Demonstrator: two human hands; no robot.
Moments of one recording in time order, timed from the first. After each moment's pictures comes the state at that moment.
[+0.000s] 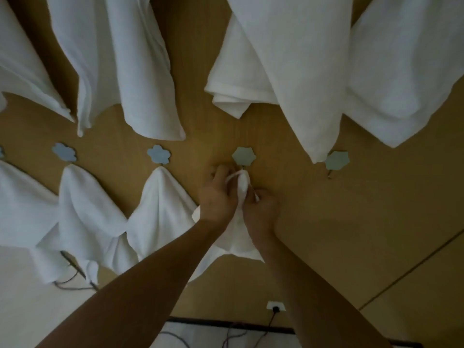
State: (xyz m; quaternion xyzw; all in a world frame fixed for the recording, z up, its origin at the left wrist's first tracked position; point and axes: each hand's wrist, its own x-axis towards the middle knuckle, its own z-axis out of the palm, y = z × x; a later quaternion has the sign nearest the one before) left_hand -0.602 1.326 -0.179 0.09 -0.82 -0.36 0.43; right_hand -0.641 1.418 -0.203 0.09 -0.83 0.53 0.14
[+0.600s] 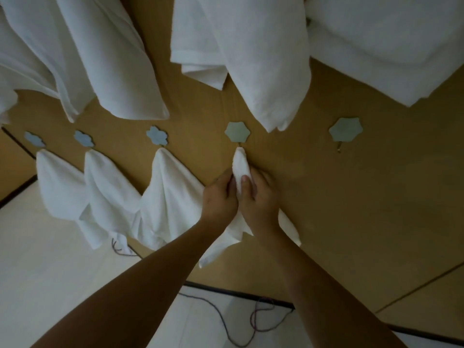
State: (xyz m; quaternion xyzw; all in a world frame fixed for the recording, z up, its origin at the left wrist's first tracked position) left_hand -0.579 1.353 -0.202 0.15 -0.87 -0.33 0.32; right_hand -0.630 1.438 -0.226 0.26 -0.74 0.59 0.20
